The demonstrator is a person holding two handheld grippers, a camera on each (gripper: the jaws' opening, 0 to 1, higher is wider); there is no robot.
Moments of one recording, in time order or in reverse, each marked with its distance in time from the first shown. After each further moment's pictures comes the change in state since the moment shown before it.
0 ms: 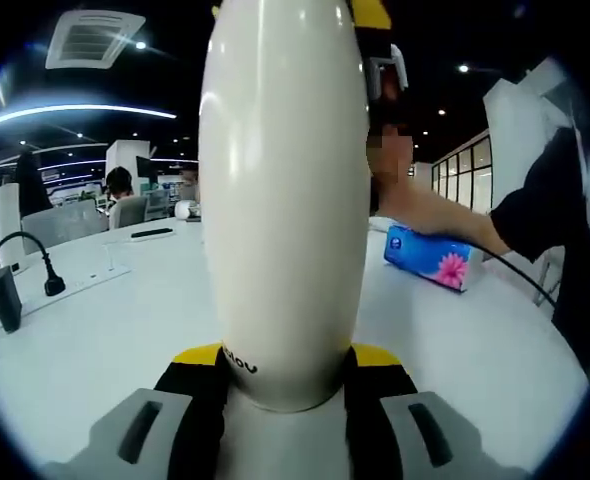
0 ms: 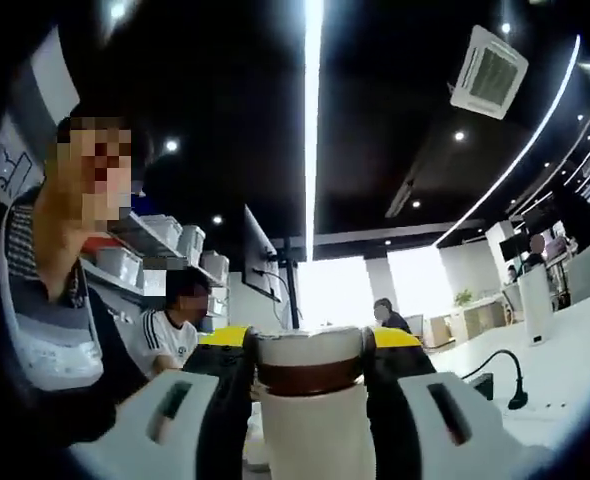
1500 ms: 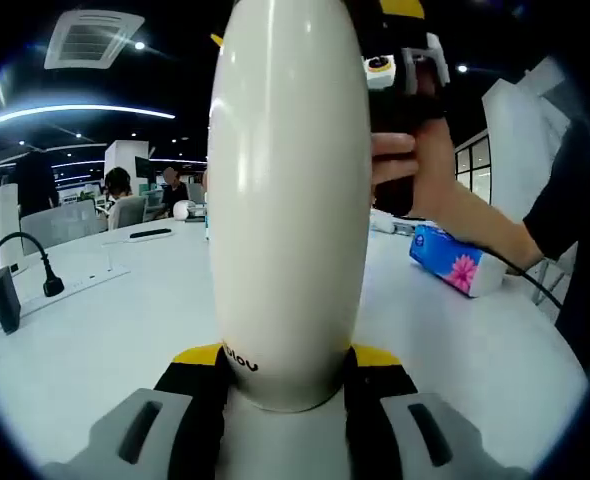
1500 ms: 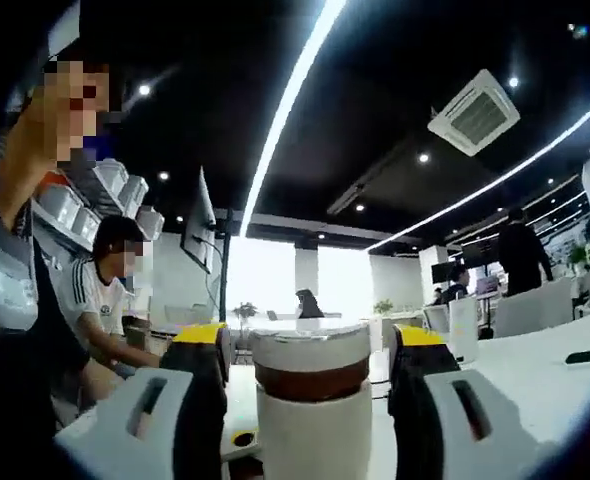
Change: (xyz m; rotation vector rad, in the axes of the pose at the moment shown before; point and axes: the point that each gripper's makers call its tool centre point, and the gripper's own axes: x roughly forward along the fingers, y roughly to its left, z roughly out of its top) left arm 0.000 0.002 0.000 0.002 0.000 -0.005; right arm -0.002 -0.003 -0.006 -0.307 0.107 -0.400
